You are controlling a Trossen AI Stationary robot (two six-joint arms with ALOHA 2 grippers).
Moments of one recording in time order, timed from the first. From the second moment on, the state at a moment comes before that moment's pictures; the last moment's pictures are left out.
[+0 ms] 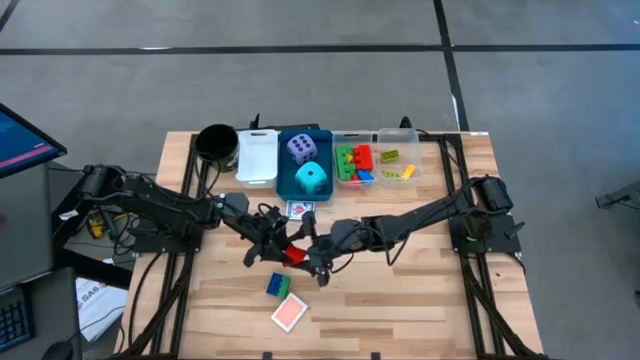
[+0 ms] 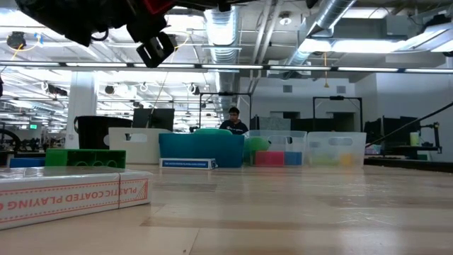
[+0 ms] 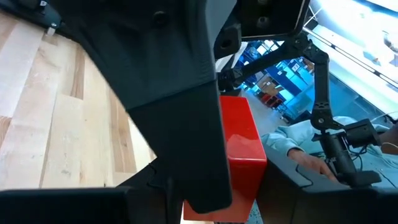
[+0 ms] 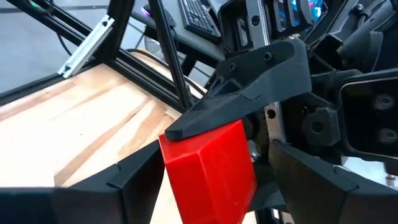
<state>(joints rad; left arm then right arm) -0.07 1.26 0.51 0.67 0.41 -0.61 0.26 1.87 1.26 0.38 0.09 -0.48</state>
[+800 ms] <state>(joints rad) -0.06 1.26 0.52 0.66 0.34 -0.64 0.27 1.88 1.32 0.26 0.10 -0.47</state>
